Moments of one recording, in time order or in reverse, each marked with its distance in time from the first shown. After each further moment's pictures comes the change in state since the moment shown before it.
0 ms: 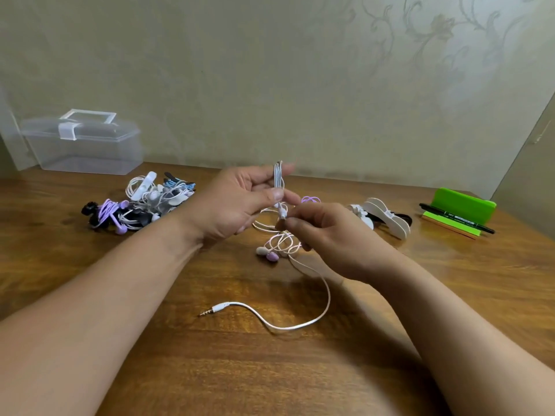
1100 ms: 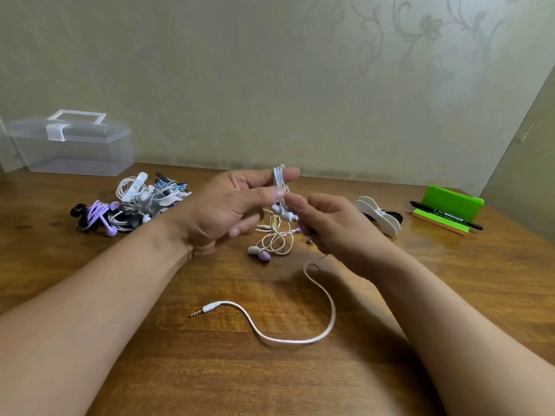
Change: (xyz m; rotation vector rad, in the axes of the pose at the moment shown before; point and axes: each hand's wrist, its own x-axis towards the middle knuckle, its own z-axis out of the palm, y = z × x) left_hand 0.000 -0.005 0.000 -0.166 -0.156 -0.030; right_hand 0.006 0.015 -0.006 0.398 0.076 0.125
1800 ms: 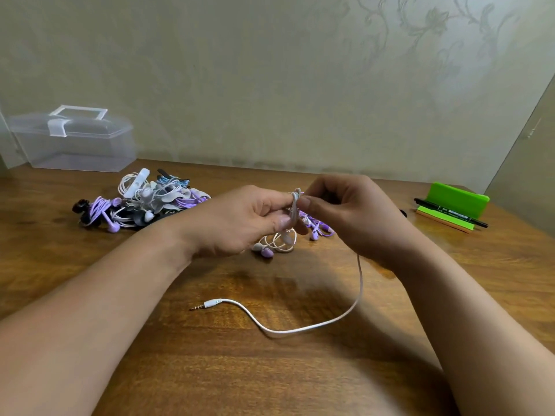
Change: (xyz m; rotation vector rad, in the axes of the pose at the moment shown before) left_hand -0.007 0.004 0.008 0.501 -0.204 -0.008; right_hand -0.013 -0.028 -0.017 -0.427 0.053 -0.222
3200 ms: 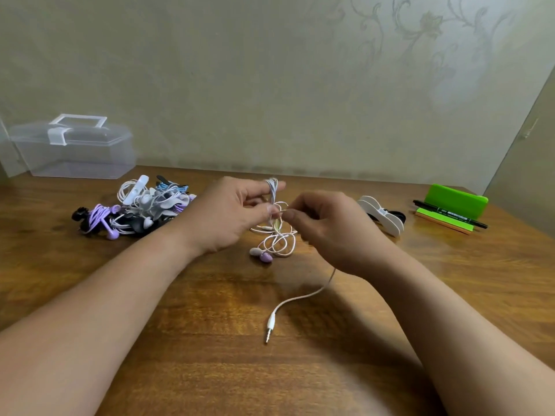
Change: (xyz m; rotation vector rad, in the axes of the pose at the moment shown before) left_hand 0.007 -0.026 -0.012 0.095 0.382 -0.015; right_hand 0.001 -0.004 0.027 -0.117 0.025 0.057
